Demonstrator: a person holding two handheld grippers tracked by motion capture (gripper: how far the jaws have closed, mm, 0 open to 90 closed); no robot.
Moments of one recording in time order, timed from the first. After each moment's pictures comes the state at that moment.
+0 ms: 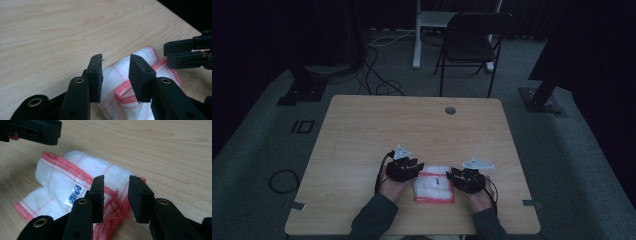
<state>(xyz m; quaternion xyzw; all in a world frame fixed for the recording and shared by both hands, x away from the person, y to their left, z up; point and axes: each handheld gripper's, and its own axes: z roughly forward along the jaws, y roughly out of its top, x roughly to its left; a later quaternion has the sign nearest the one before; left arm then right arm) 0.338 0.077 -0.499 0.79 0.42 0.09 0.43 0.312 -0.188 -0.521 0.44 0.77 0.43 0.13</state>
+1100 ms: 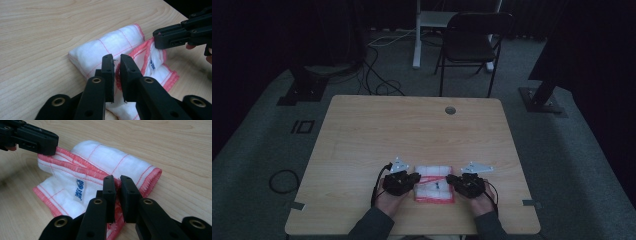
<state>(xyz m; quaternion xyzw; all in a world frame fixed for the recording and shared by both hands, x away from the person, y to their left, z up) 0.298 0.088 -0.508 0.79 0.41 0.08 0.45 0.300 -0.187 -0.520 0.42 0.79 0.43 0.10</state>
